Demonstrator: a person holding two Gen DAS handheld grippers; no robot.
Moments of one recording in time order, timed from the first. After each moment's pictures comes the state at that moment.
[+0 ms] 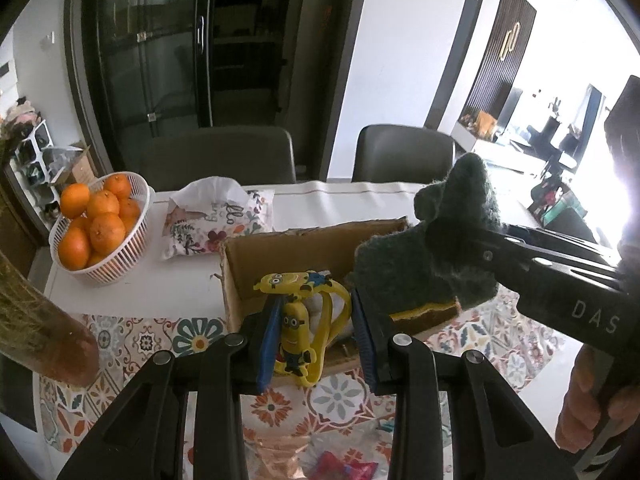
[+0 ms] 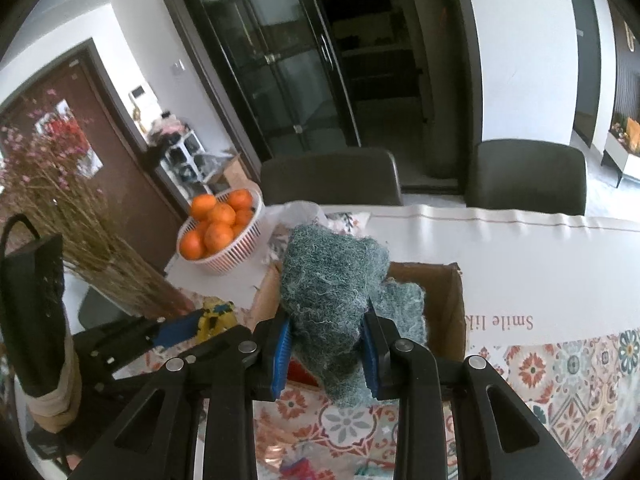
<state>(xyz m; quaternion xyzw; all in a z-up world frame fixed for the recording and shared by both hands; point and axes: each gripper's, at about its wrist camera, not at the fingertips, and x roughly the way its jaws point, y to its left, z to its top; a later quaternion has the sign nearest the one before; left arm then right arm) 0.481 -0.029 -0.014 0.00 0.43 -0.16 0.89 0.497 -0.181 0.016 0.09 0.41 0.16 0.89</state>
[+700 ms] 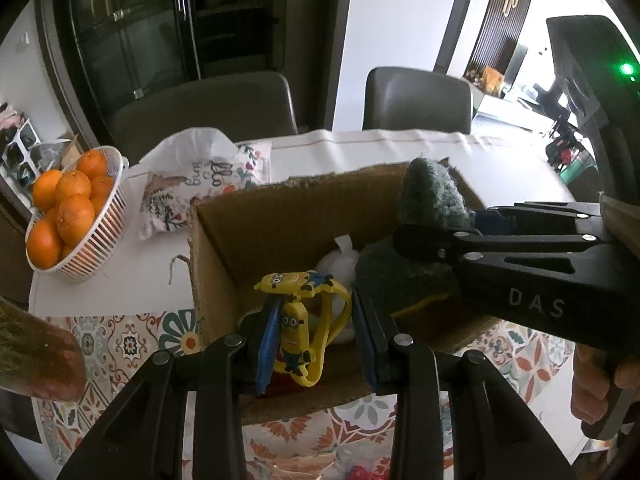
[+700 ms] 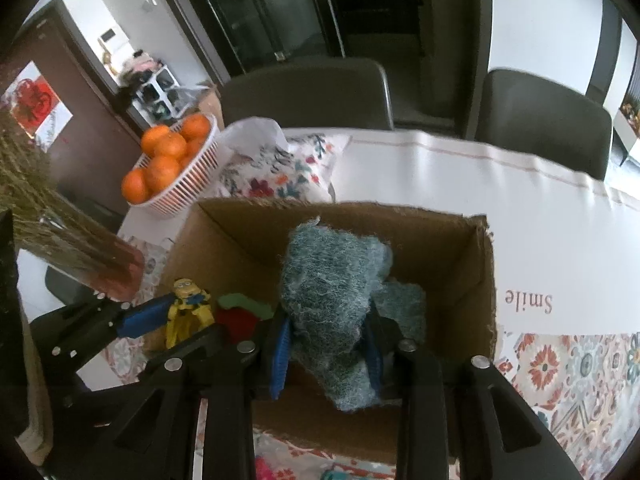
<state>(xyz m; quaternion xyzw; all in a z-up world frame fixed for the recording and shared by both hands) 0.522 -0.048 -0.089 0.05 0.49 -0.16 0.86 0.566 -0.175 -0.078 0.06 0.53 0.15 0.83</state>
